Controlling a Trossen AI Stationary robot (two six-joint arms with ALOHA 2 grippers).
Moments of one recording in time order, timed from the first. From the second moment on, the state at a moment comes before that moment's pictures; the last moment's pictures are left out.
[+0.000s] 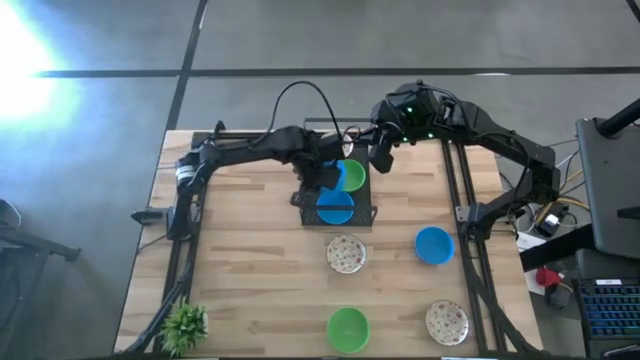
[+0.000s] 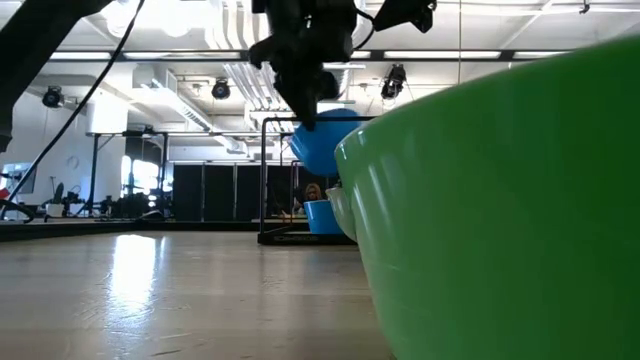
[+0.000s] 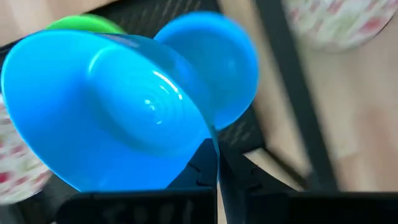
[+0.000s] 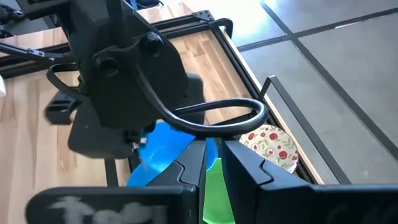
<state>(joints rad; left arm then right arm) 0.24 1.98 1.97 -1.26 0.10 0.61 -0.35 1.44 1.69 -0.89 -0.05 0.02</state>
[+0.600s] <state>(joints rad) 0.23 1.89 1.98 -1.36 -0.07 0.71 -0.35 1.44 1.69 -0.88 -0.12 -0.06</state>
